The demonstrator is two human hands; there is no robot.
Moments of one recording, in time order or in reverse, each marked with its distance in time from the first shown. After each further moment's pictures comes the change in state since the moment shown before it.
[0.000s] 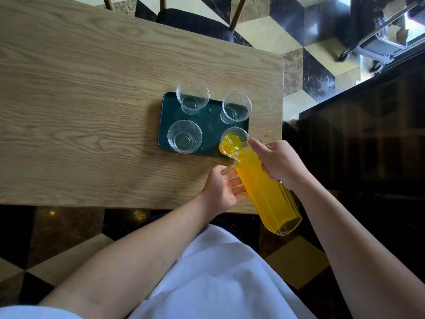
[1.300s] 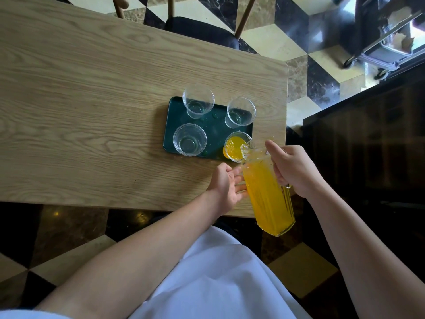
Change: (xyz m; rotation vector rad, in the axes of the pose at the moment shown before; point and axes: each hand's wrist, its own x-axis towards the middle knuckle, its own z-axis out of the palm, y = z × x) left_hand -0.017 0.008 0.022 0.123 0.056 0.085; right_hand -0.012 0.005 -0.017 0.166 0.003 -0.054
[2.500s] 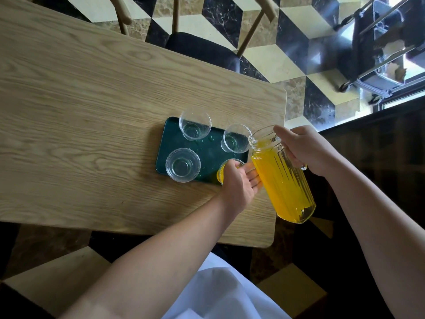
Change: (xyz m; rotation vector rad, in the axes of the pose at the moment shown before) left_hand 0.031 0.048 0.072 -0.259 -0.071 0.095; right_hand 0.088 -0.069 -0.055 -0.228 -0.037 -0.047
